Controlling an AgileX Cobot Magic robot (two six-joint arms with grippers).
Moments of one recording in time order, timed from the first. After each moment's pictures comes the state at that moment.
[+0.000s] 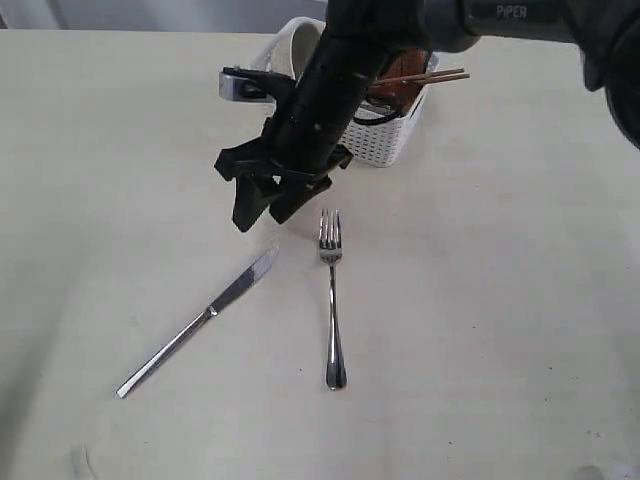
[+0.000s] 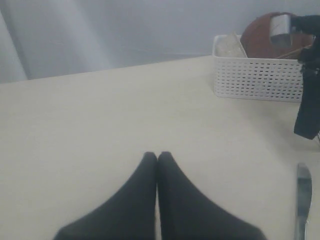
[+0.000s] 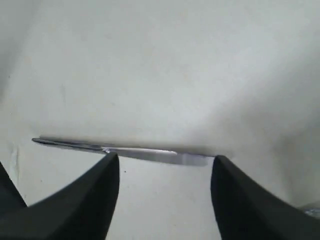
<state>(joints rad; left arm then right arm) -0.26 0.00 0.00 0.04 0.32 0.00 0.60 2.21 -1.68 0.59 1.15 -0.41</state>
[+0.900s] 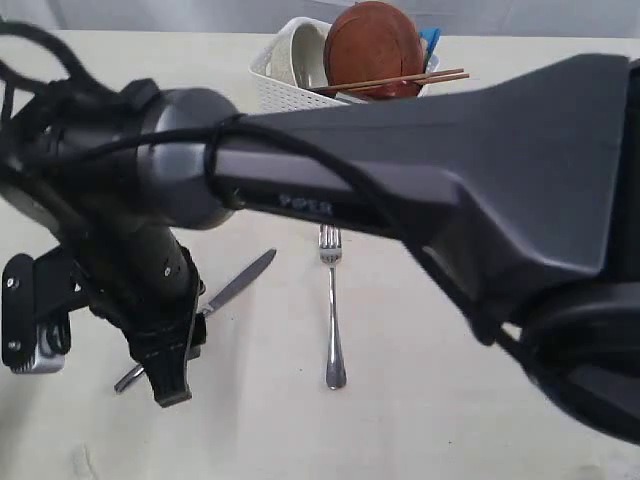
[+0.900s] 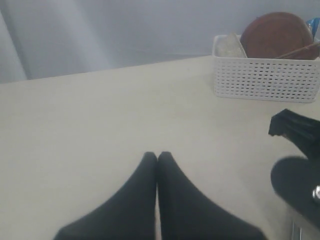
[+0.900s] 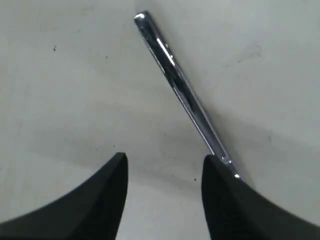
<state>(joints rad) -0.26 0.00 0.00 0.04 0.32 0.00 1.19 2.20 -1.77 -0.08 1.21 -0.72</state>
